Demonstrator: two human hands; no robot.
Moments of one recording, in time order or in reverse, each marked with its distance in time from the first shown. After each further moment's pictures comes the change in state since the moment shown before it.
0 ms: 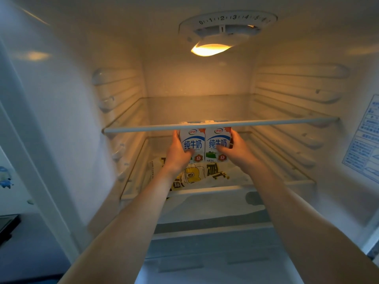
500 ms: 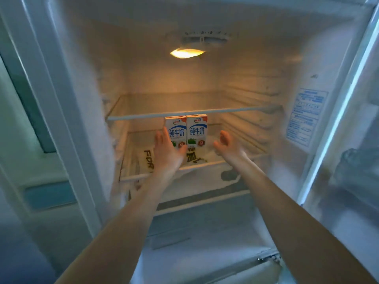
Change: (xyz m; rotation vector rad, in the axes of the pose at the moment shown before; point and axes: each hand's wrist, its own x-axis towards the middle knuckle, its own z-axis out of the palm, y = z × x) left_hand -0.060 0.004 -0.009 0.222 0.070 0.122; right_hand -0.097 -0.019 -0.011 -0.190 0.200 0.090
